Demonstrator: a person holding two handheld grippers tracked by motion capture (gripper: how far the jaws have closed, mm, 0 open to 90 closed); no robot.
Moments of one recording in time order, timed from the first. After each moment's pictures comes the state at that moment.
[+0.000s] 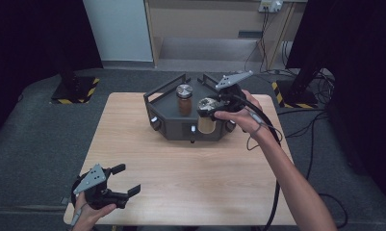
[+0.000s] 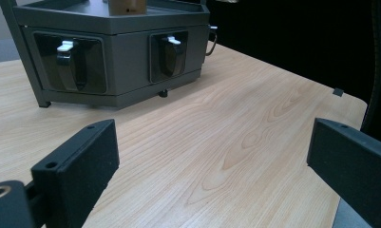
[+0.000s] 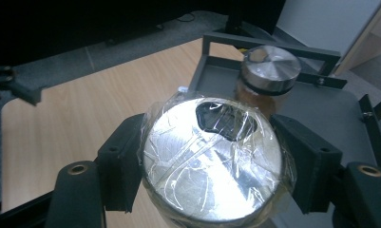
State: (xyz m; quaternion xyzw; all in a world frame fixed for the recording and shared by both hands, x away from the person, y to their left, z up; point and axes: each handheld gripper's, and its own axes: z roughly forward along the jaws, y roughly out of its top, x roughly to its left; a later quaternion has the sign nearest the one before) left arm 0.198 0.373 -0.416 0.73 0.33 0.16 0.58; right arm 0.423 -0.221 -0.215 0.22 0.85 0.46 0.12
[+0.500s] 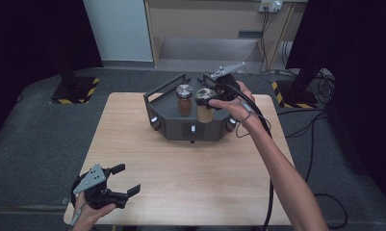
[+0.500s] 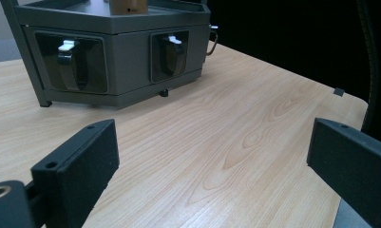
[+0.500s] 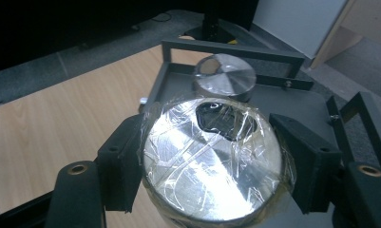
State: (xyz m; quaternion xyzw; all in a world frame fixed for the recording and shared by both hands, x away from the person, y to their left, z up) left arm 0.198 0.373 -0.416 0.73 0.33 0.16 0.58; right arm 0.453 -0.205 -0.221 0.26 0.84 0.45 0.14
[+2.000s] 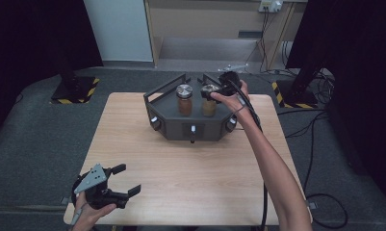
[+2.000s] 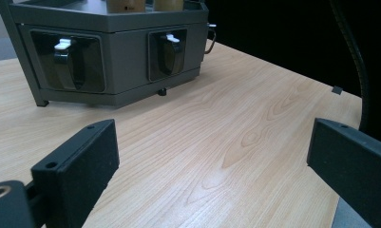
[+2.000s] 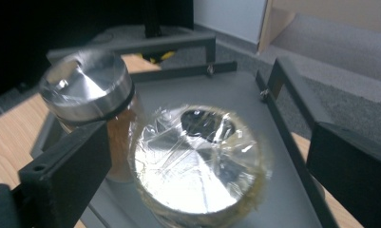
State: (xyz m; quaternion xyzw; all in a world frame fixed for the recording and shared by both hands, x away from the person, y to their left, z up) left arm 0.200 0.373 -0.416 0.73 0.32 0.16 0.58; right arm 0.484 -0.208 -0.267 0.38 0.78 0.46 0.18
